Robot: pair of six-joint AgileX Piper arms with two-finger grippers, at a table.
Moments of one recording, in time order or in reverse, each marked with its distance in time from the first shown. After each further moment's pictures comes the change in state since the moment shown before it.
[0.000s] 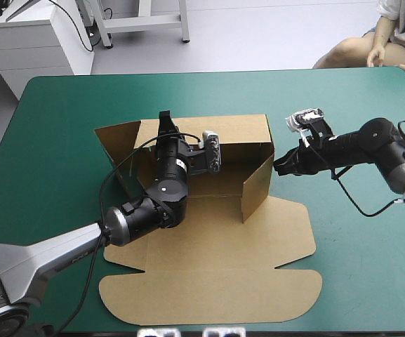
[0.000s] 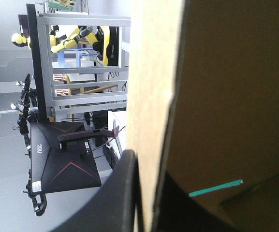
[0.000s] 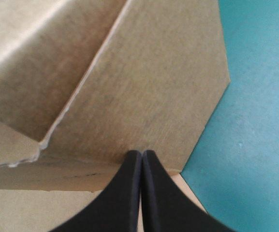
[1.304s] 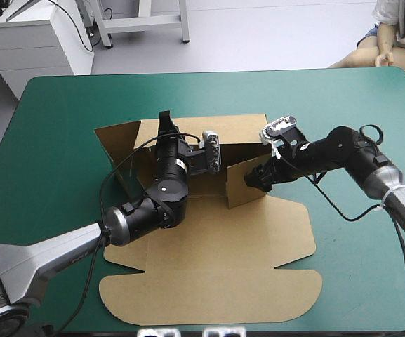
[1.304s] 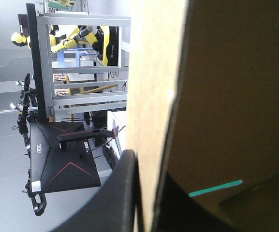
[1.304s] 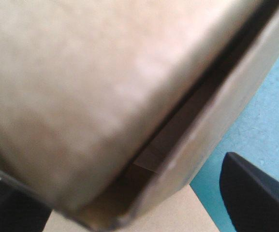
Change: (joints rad) left arm 0.000 0.000 0.000 0.000 0.000 -0.003; right arm 0.194 -0.001 0.010 -0.179 -0.152 0.131
